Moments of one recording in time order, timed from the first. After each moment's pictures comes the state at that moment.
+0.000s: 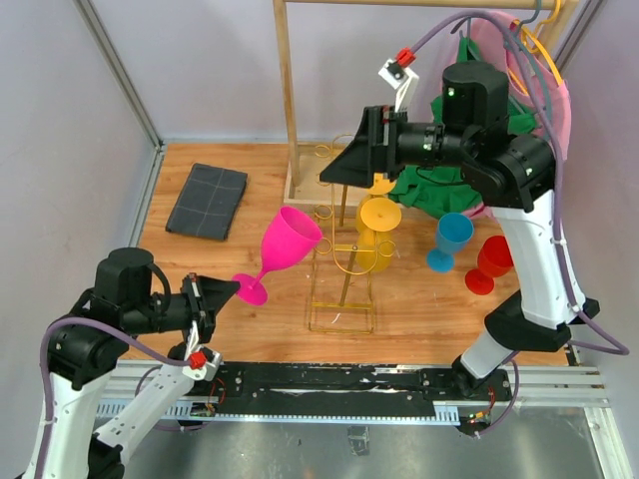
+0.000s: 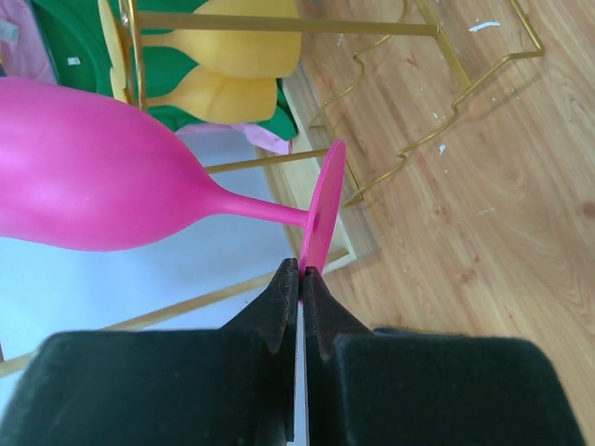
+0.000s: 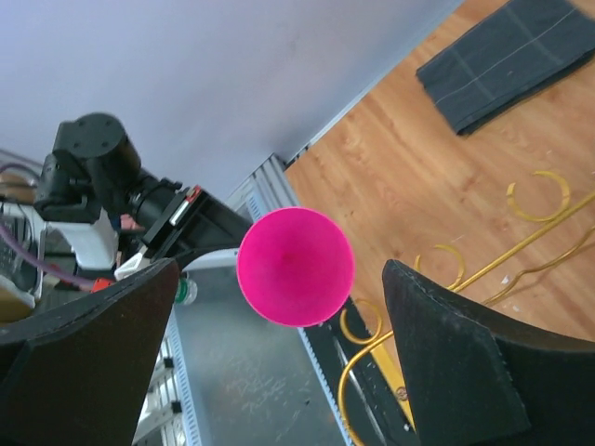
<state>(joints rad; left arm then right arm) -0.38 0.60 1.26 -1.33 0.70 1.85 0.62 1.62 2.45 -1.08 -0.61 0.49</state>
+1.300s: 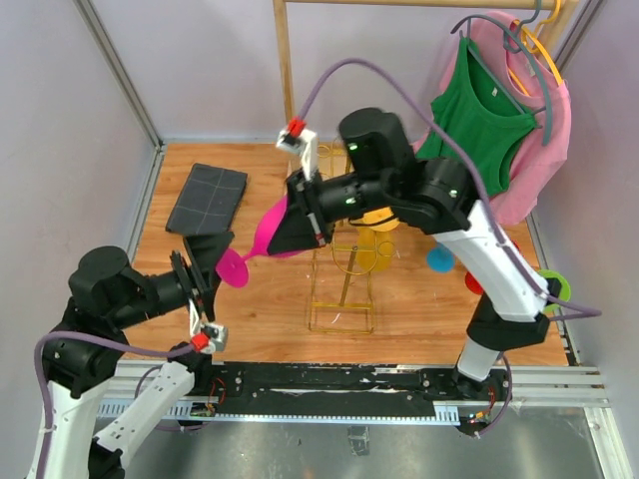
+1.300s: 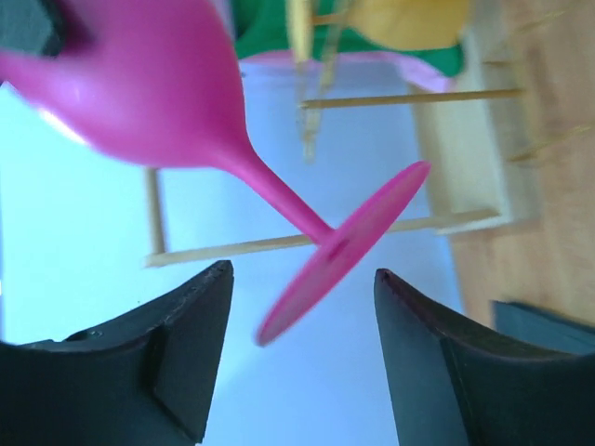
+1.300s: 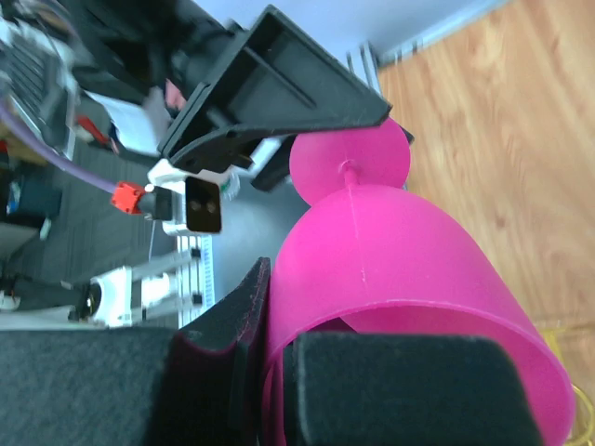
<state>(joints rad) -0.38 0.55 1.22 -1.01 0.63 1.77 1.05 1.76 2.46 -1.15 -0.59 0.41</state>
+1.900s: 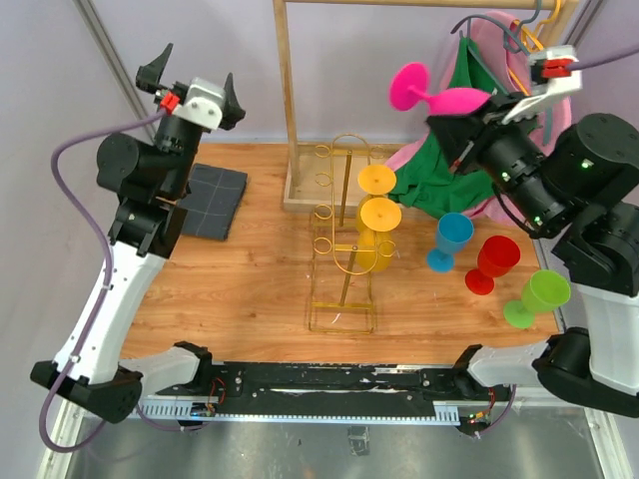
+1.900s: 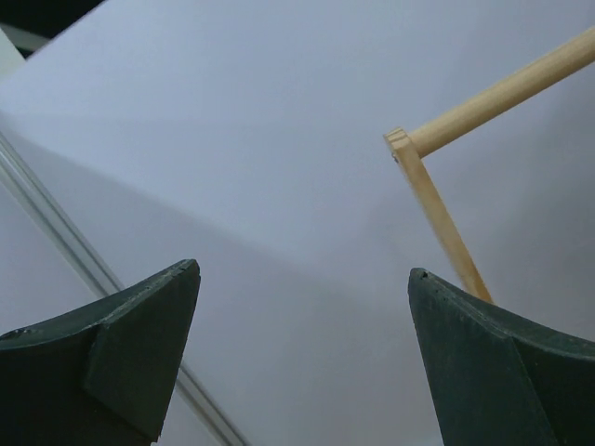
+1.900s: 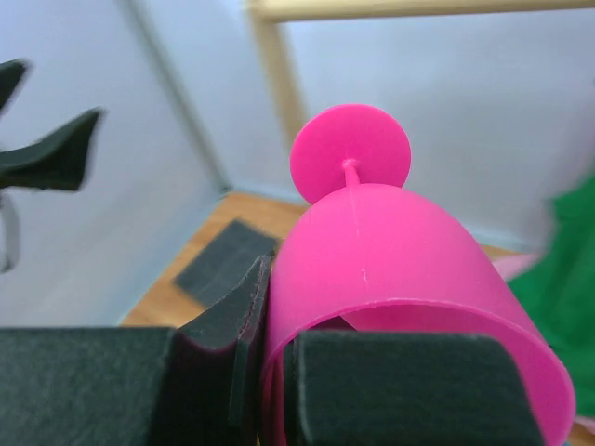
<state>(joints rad) -0.38 1.11 1.47 0.20 -0.03 0.74 0.82 1.28 2.23 -0.85 0.23 0.24</state>
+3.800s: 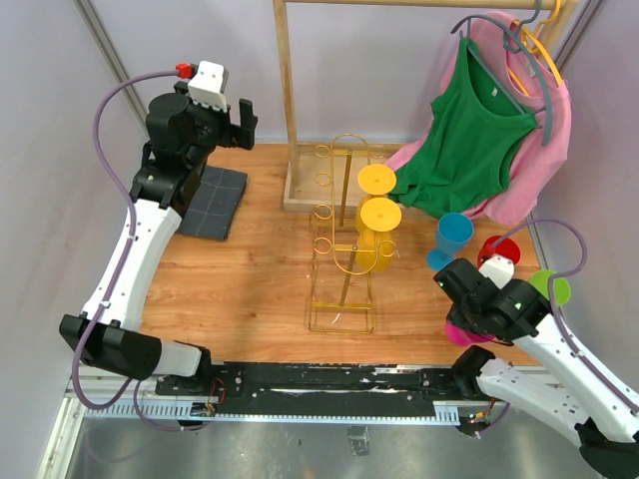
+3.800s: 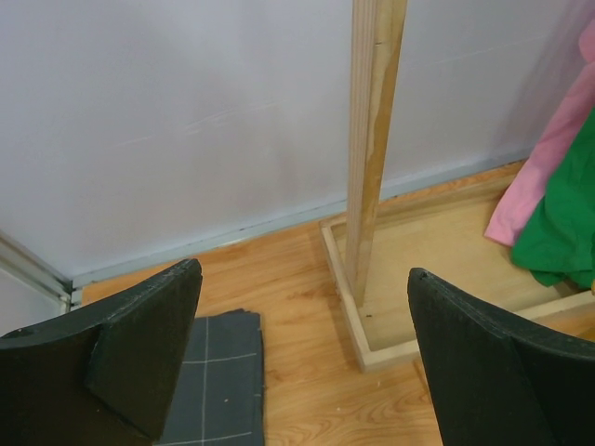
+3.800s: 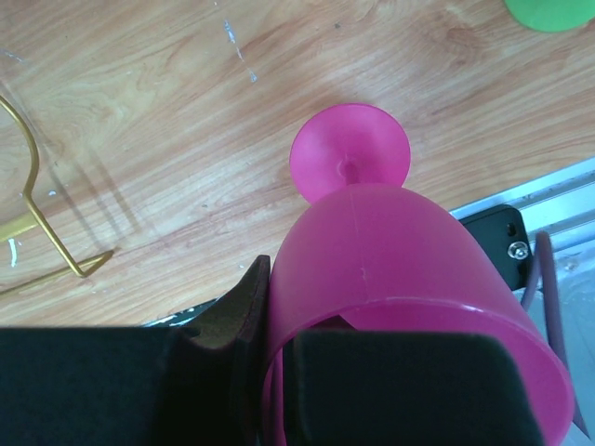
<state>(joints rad) -0.23 1.37 1.57 -0.25 0.03 0.09 0.76 0.72 0.89 -1.46 0.48 1.14</state>
